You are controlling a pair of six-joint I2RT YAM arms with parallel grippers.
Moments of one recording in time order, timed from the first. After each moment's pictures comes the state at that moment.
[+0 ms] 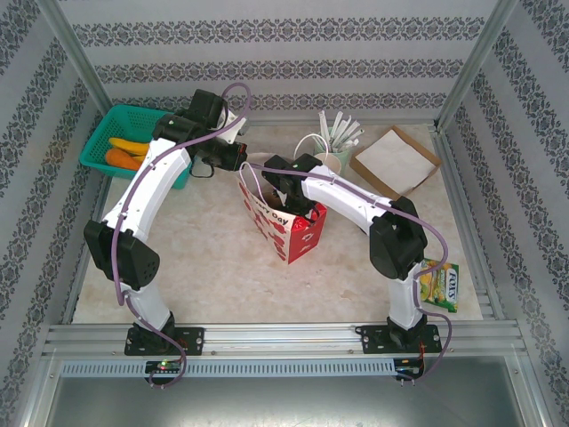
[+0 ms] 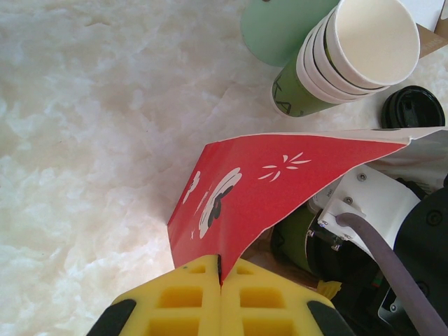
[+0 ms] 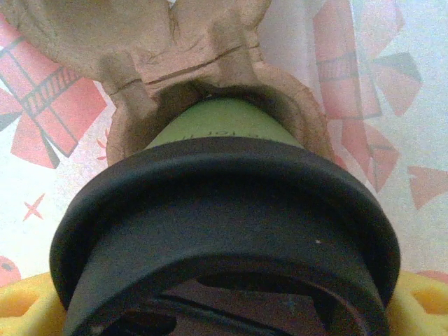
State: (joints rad) left arm -0.31 1.77 1.93 -1.17 0.30 -0.01; right arm 0.73 2.00 1.74 -1.29 -0.05 0.36
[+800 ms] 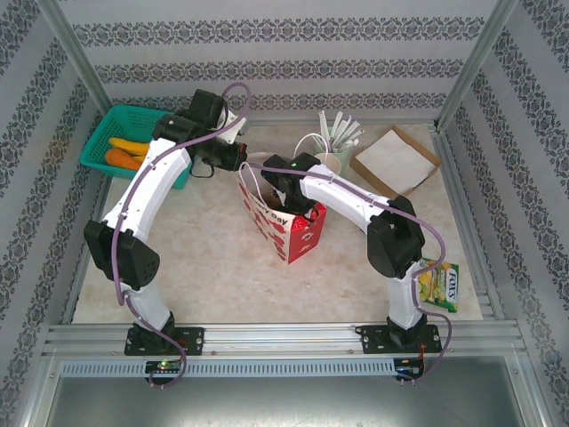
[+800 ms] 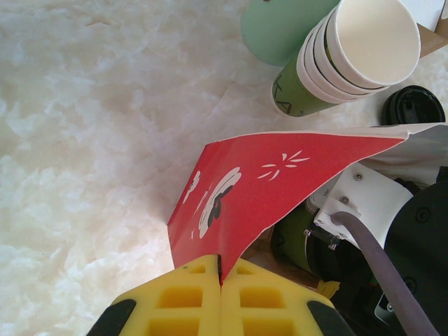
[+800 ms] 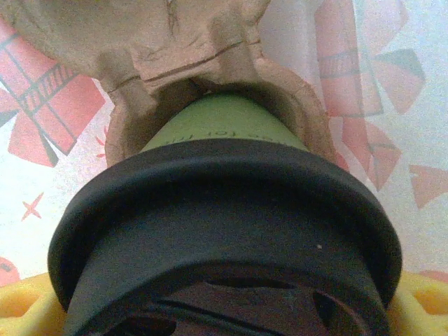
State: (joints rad) left arm -0.31 1.77 1.93 -1.17 0.30 -0.01; right arm 0.73 2.03 1.76 -1.32 -0.05 0.36
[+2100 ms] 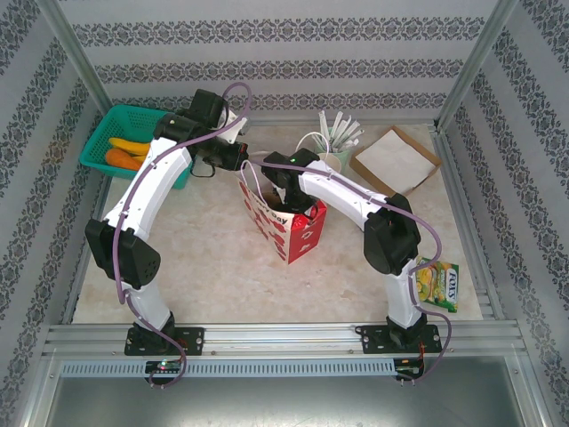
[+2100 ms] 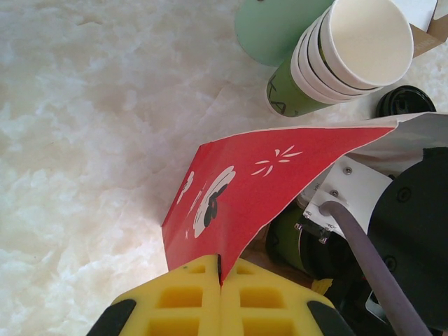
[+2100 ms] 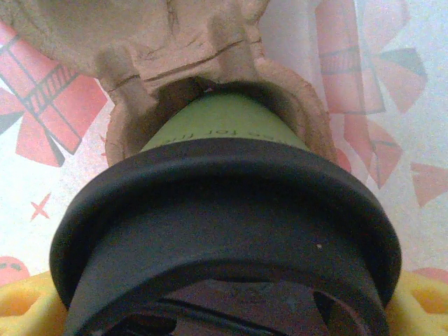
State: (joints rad) left arm -0.31 1.78 1.94 -1.17 0.31 -0.01; right arm 0.72 2.05 1.83 -1.38 -0.08 0.35
